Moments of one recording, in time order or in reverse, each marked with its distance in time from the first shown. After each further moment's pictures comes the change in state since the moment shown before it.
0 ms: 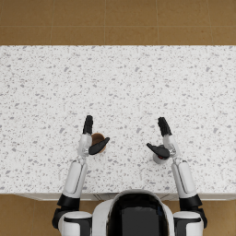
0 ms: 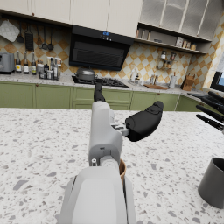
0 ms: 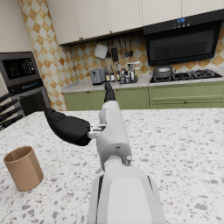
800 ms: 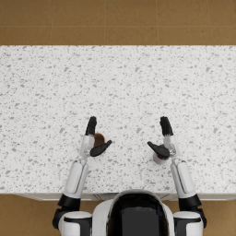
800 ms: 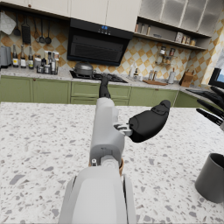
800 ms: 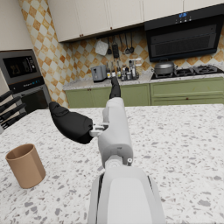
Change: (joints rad) left arm -0.018 0.007 0.014 0.015 0.000 -0.082 -0.082; right arm -0.016 -0.009 0.002 -0.007 0.000 -0.081 0.082
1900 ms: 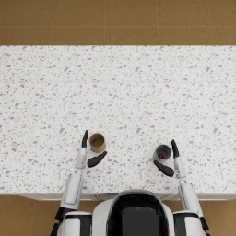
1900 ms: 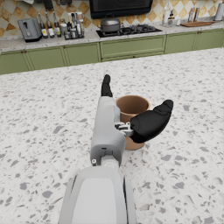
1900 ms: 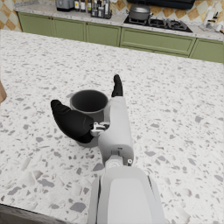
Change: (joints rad) left arm -0.242 -0.018 -0.082 0.051 0.267 -0.019 -0.019; right arm -0.435 0.072 -0.126 0.053 0.267 -0.019 0.019
